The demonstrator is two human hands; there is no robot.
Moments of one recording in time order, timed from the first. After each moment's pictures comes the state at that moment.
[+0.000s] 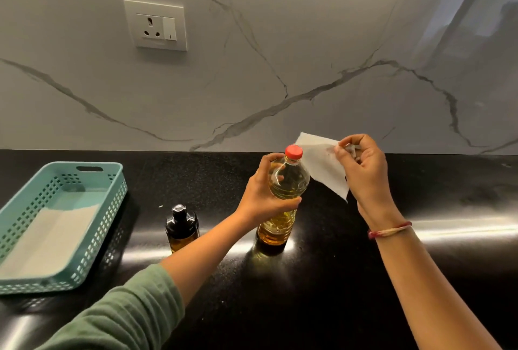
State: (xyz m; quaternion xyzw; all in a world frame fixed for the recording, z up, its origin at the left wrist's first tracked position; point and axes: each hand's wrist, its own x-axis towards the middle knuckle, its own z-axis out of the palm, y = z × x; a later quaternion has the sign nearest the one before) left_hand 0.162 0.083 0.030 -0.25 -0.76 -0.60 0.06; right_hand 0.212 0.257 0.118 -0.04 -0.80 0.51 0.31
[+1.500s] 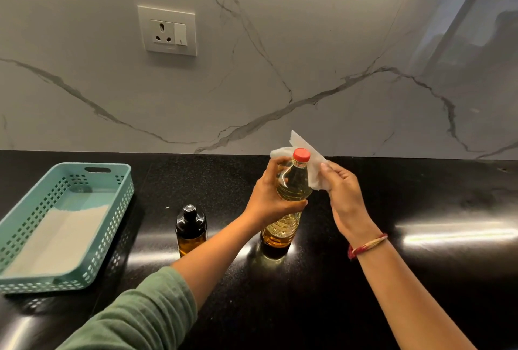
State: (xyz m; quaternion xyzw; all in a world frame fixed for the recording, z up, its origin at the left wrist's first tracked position) left_hand 0.168 0.078 0.033 -0.24 -0.77 -0.59 0.04; right_hand 0.217 0.217 0.090 -0.07 -0.71 0.68 0.15
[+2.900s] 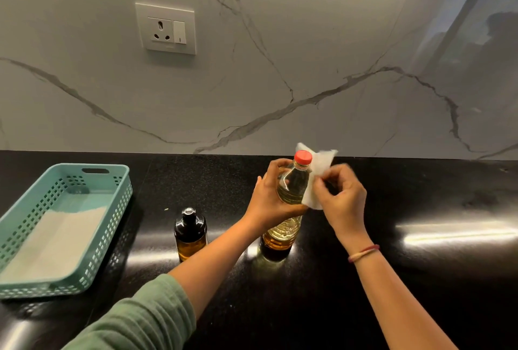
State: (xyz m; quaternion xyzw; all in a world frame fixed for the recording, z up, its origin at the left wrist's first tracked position) left_hand 0.164 0.079 0.030 -0.24 -0.78 -0.57 0.06; right_hand 0.217 0.223 0.067 0.03 -0.82 0.44 0.36
